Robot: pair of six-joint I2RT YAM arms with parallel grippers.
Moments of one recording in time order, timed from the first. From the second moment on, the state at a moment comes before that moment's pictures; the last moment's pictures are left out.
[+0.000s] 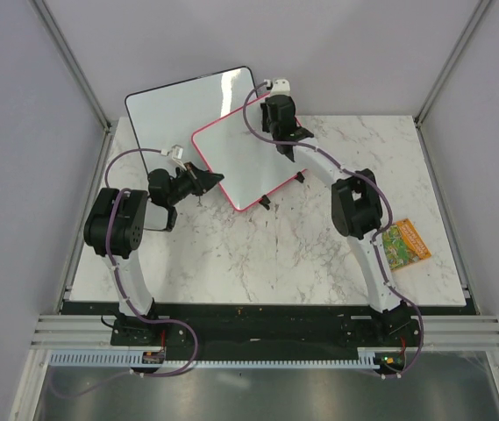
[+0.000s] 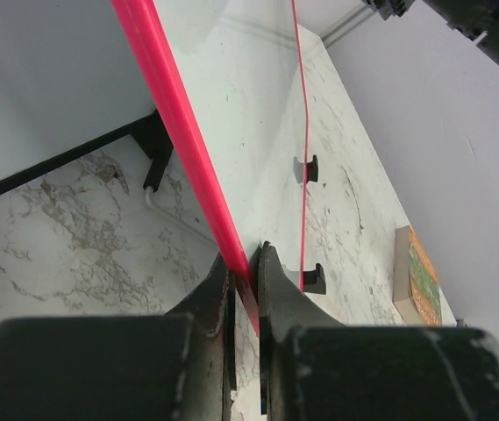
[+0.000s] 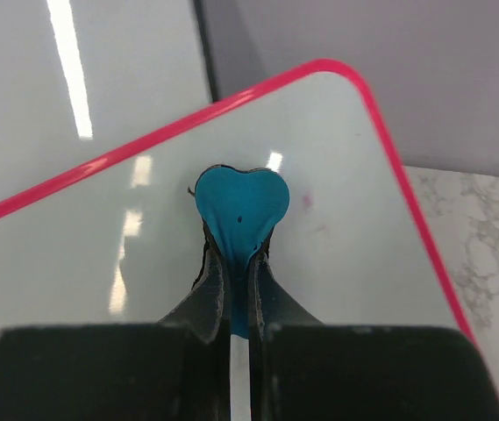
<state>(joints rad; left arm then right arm) -0.11 1.96 0.76 1.12 0.66 -0.74 0.49 2.45 2.16 -0.01 0.31 0.14</state>
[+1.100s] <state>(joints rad) -0.11 1.96 0.76 1.10 0.67 -0.74 0.65 2.45 2.24 -0.09 0.23 0.14</state>
